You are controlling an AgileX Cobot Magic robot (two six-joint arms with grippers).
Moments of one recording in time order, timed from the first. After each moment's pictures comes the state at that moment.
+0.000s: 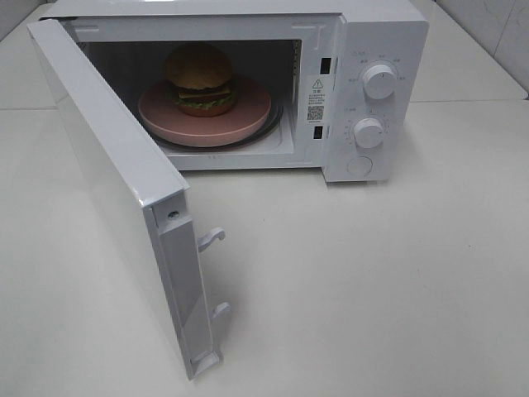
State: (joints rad) left arm 0.06 -0.01 -0.51 0.00 1.08 -0.02; right arm 0.07 0.00 -0.50 -0.03 0.97 -0.07
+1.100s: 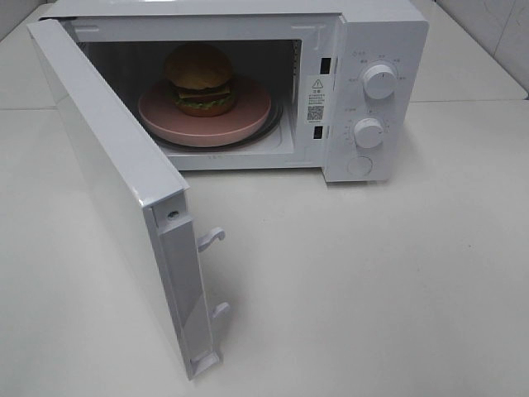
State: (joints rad) left arm 0.06 -0.01 -0.51 0.00 1.08 -0.02; right arm 0.07 0.00 -0.50 -0.03 0.97 -0.07
